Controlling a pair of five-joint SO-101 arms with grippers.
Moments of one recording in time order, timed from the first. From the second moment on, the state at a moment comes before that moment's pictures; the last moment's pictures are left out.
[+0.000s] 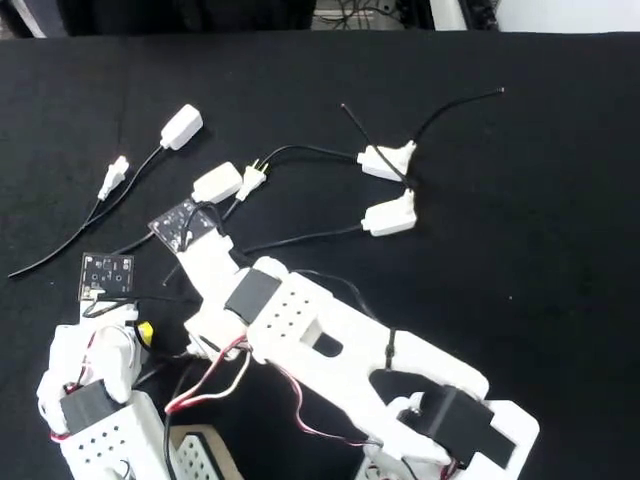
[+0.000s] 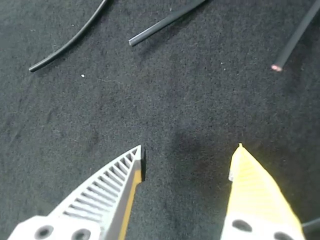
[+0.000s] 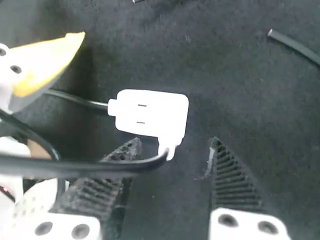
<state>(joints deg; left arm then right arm) -33.8 -103.8 96.3 67.5 -32.4 -56.6 -10.8 29.8 63.9 -18.2</state>
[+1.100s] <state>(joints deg) -33.8 -103.8 96.3 67.5 -32.4 -53.2 -10.8 32.0 60.4 -17.1</state>
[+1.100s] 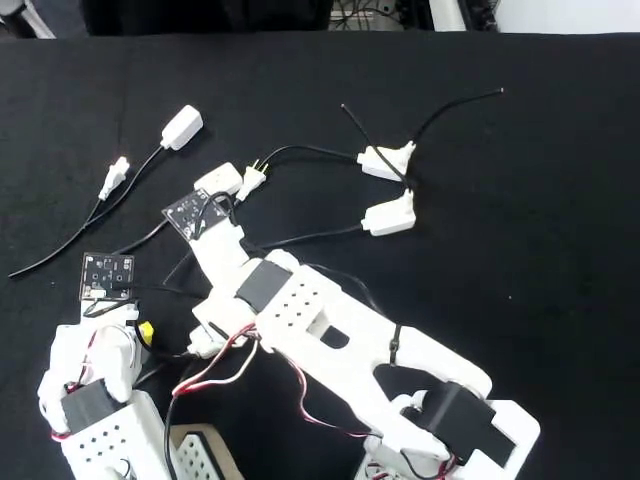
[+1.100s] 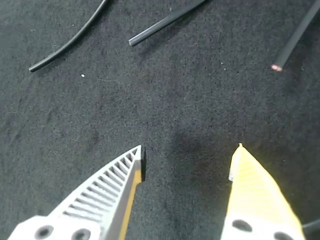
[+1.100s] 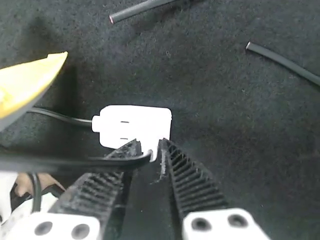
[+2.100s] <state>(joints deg) -33.8 -103.8 96.3 67.5 -32.4 -51.1 -2.6 31.6 62.0 -17.6</state>
